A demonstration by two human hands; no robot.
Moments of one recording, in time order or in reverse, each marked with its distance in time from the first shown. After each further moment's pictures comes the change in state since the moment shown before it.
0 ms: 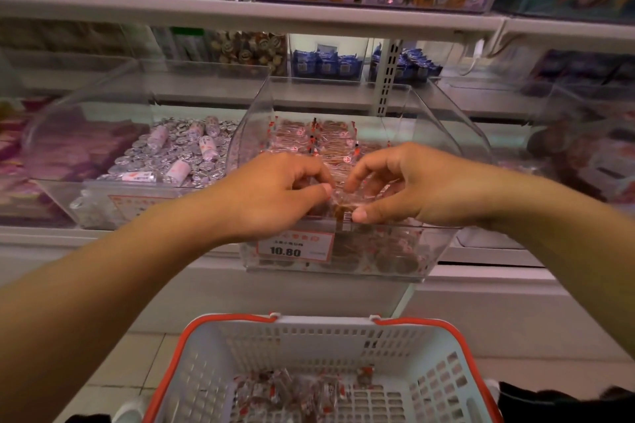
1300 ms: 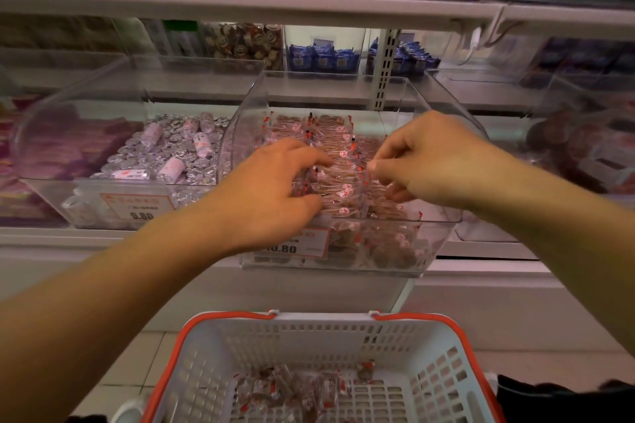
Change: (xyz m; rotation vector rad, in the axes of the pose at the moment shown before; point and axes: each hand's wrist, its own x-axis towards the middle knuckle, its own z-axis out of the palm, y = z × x) left_hand -0.006 0.004 0.006 0.199 0.092 0.032; right_hand 0.001 -0.009 -0.001 -0.072 0.349 0.244
